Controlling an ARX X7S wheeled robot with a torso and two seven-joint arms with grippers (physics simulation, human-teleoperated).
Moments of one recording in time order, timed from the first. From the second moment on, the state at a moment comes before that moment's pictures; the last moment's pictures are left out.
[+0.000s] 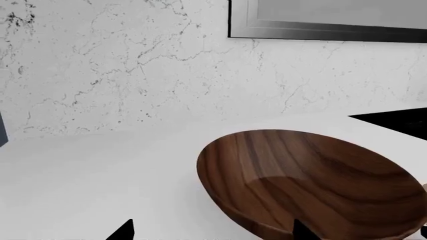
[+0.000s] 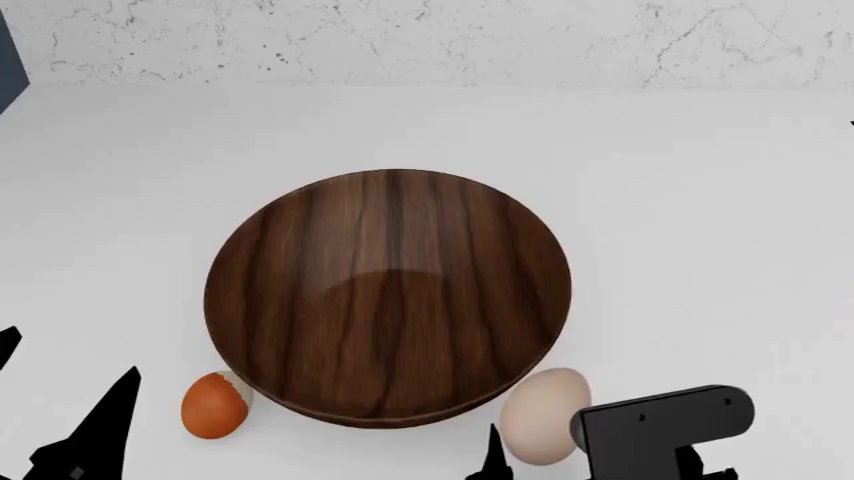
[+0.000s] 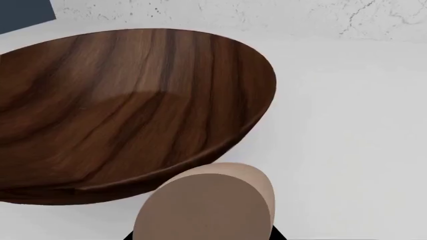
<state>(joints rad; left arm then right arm) -0.10 -0.76 0.13 0.60 -0.86 -0.38 -0.21 0.27 0.49 -0.18 -0.50 0.72 0.87 0.26</state>
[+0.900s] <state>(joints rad) -0.10 -0.76 0.14 0.63 -0.87 -0.40 -0.24 0.26 0.46 -0.21 -0.37 0.66 0.75 0.21</state>
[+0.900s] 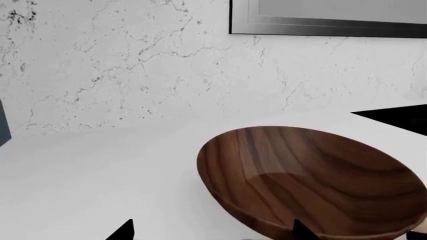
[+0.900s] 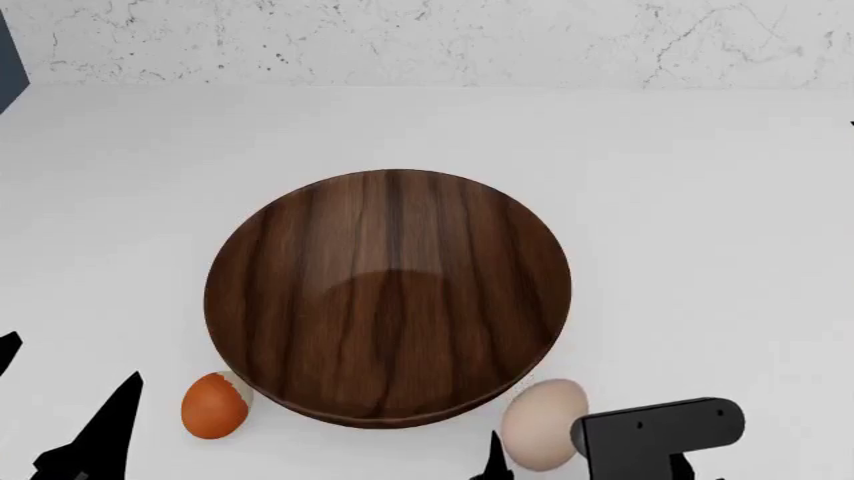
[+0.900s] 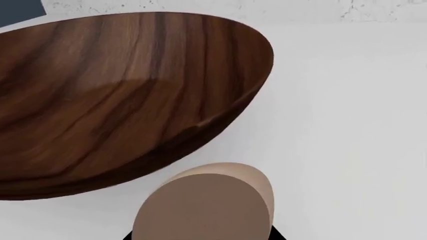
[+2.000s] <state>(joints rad) -0.10 -0.75 0.16 0.58 -0.84 -0.37 -0.21 0.24 0.49 -0.20 -0.44 0.69 0.80 0.22</state>
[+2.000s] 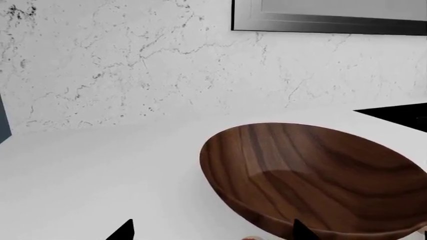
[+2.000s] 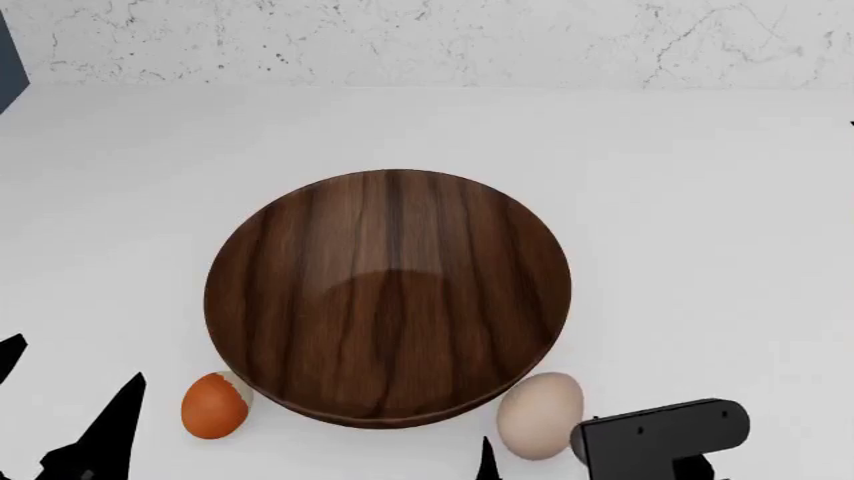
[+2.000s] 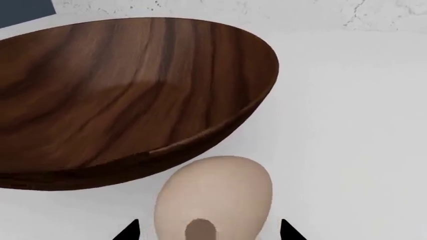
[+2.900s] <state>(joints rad) -0.09 -0.67 0.10 0.61 -0.76 -0.29 -0.35 0.26 0.62 0.11 -0.96 0.93 0.97 0.64</state>
